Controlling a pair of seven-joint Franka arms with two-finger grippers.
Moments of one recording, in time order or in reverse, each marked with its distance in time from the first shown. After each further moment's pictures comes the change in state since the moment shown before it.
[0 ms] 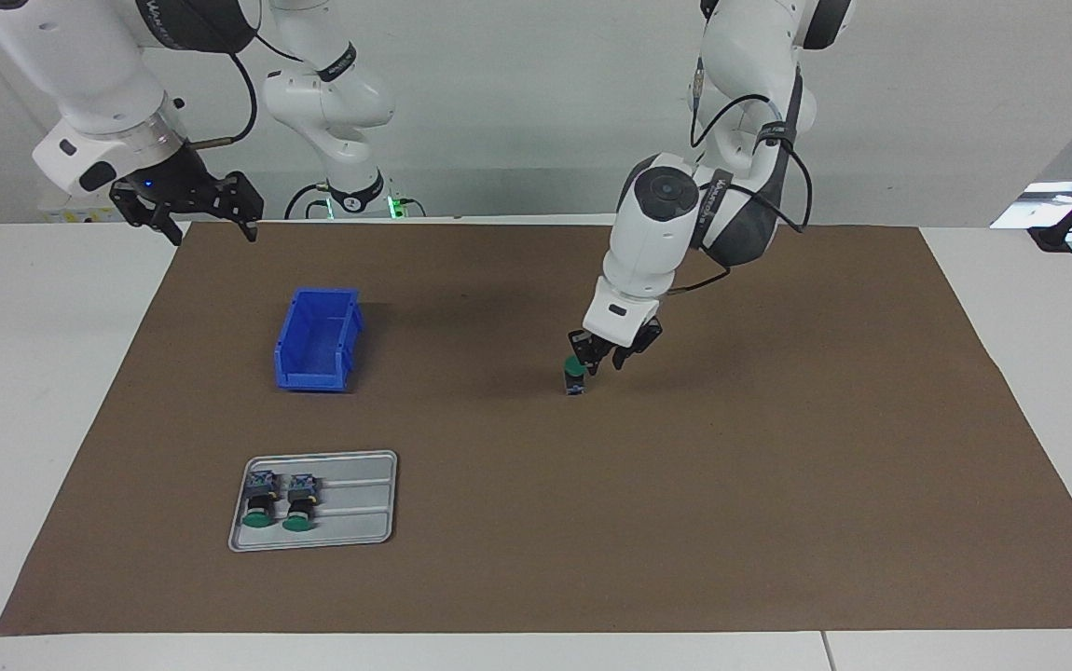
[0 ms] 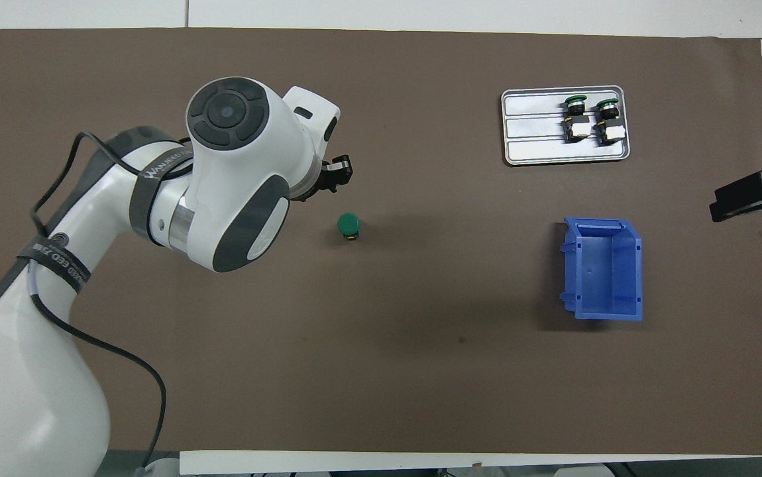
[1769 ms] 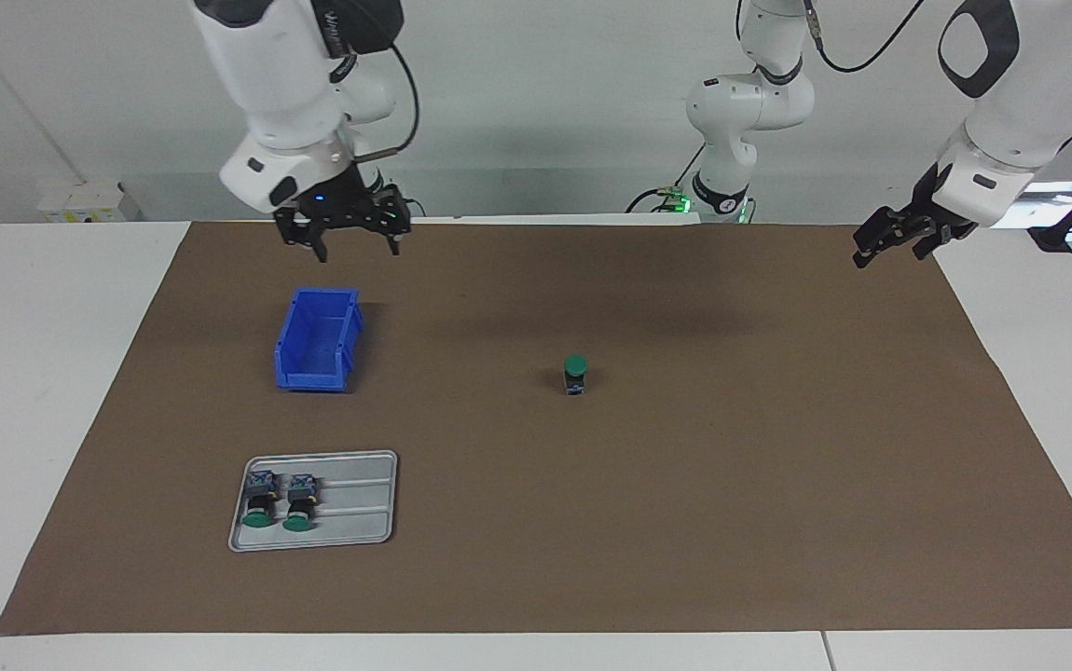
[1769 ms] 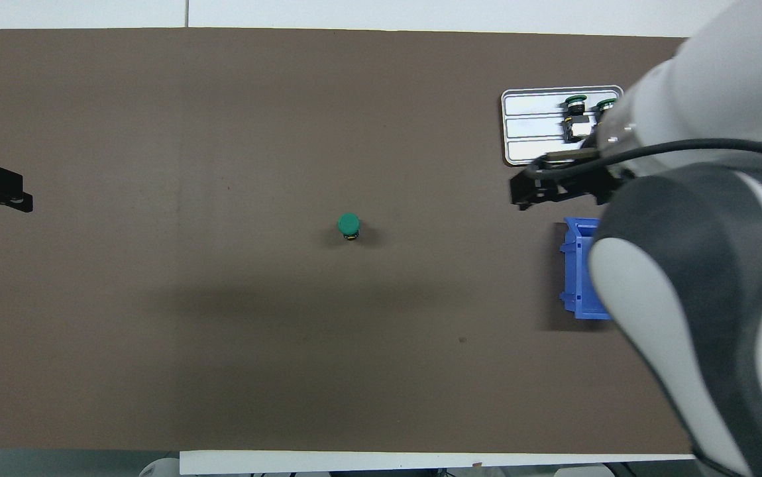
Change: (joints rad) left arm 0.544 -0.338 0.015 0.003 0.048 -0.516 0.652; right arm 0.371 0.165 0.043 0.128 0.109 0.117 0.450
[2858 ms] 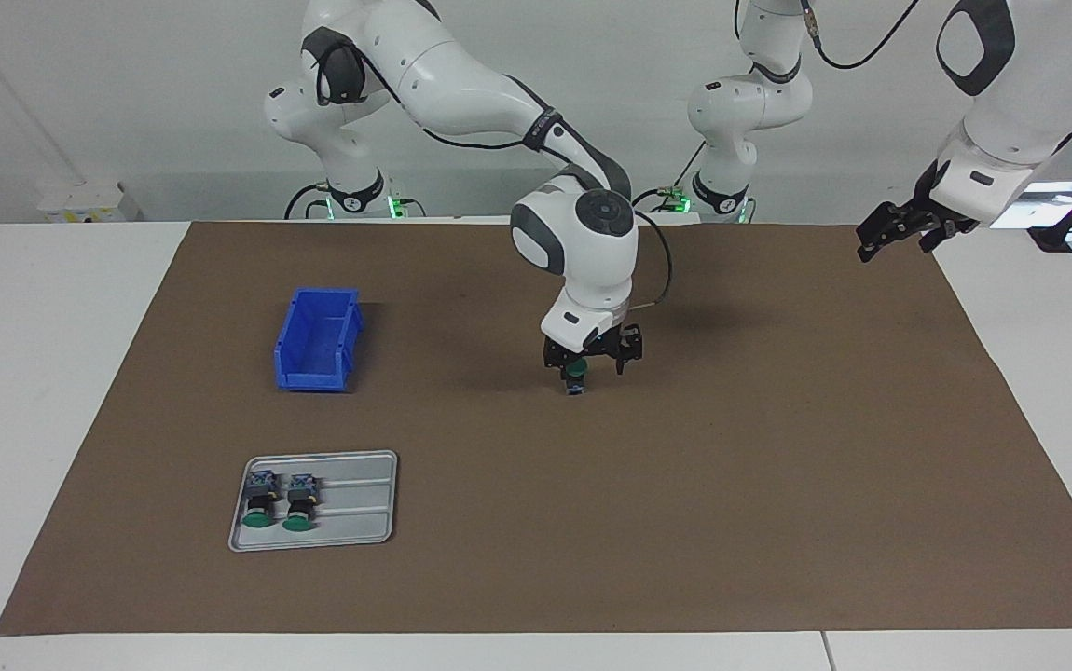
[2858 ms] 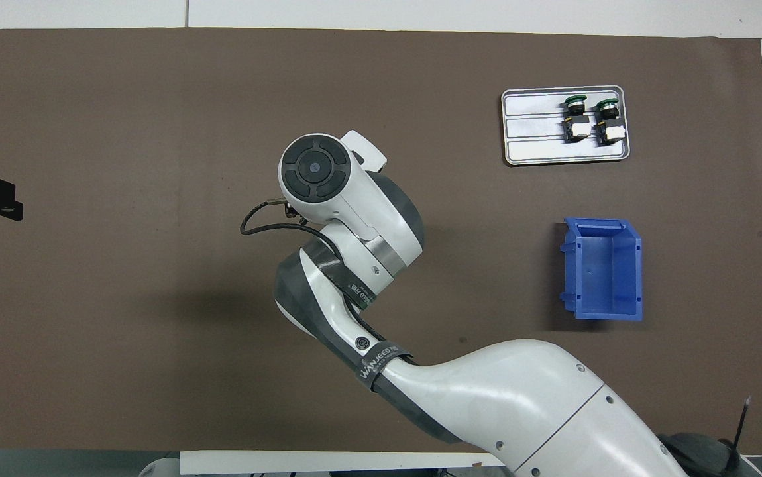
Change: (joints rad) left arm 0.167 -0.012 -0.150 -0.010 0.037 -0.004 0.039; right arm 0.330 0.469 0.001 0.044 -0.127 0.531 0.275
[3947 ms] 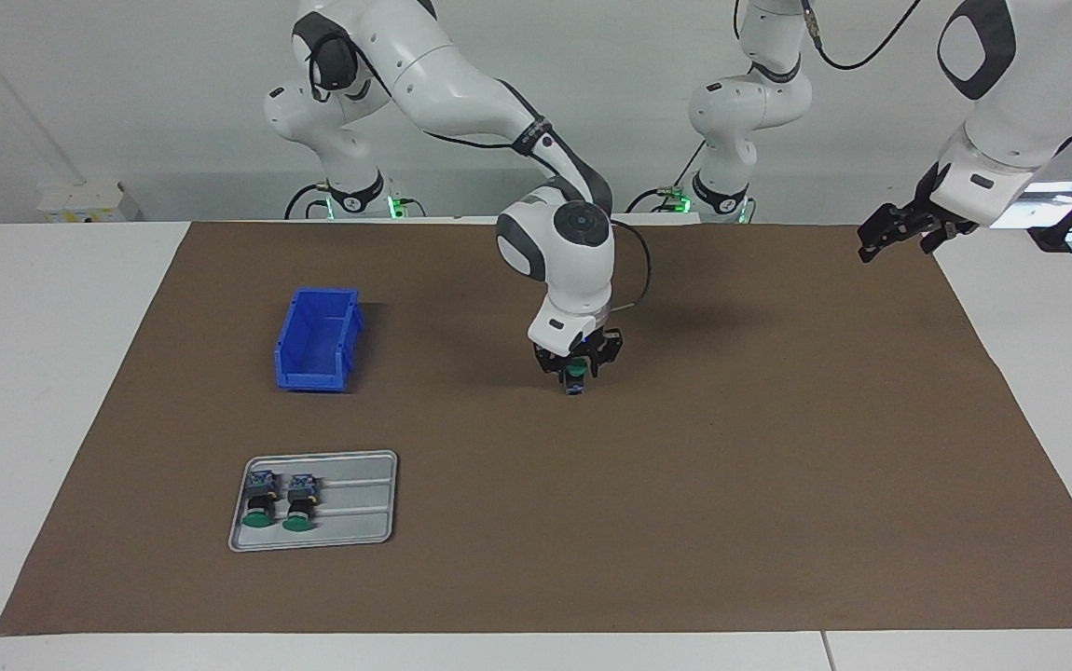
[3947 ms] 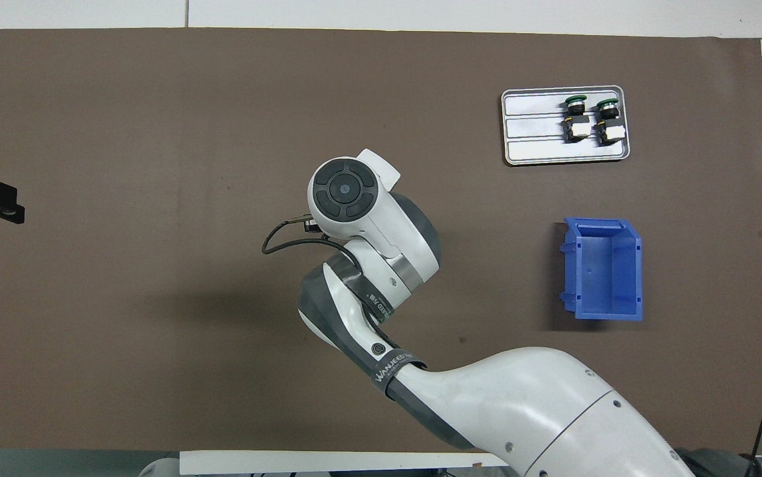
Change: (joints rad) left arm 0.009 0.000 -0.014 -0.017 0.000 0.003 0.004; right arm -0.012 -0.062 -0.002 -0.172 0.049 0.126 -0.054
